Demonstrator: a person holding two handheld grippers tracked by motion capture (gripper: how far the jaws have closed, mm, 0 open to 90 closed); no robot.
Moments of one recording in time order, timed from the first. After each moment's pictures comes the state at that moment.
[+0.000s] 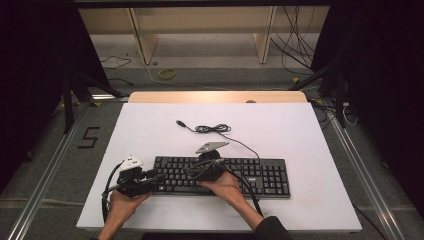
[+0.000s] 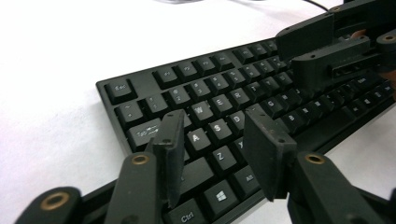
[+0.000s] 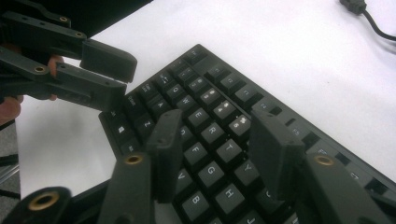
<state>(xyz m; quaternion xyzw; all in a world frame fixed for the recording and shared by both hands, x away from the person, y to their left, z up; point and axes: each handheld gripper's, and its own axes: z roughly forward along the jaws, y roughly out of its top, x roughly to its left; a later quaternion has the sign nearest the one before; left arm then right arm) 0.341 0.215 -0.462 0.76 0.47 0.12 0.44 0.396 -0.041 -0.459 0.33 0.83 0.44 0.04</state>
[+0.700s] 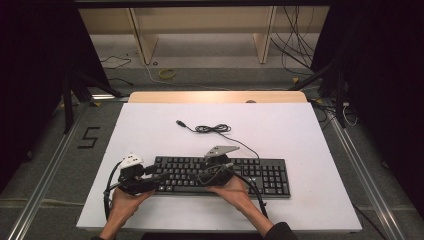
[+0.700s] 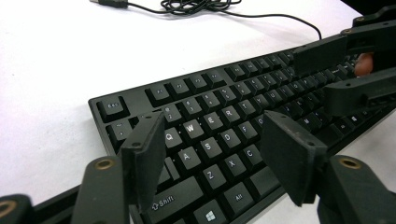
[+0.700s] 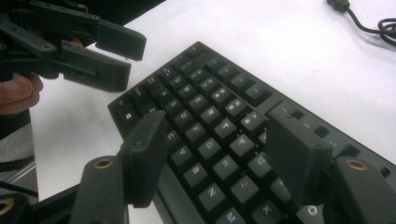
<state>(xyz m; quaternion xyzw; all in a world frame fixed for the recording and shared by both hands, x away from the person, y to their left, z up) 0.346 0.212 -0.457 0.75 0.47 0.12 0.46 0.382 -0.064 -0.458 0.33 0.82 0.46 0.04</state>
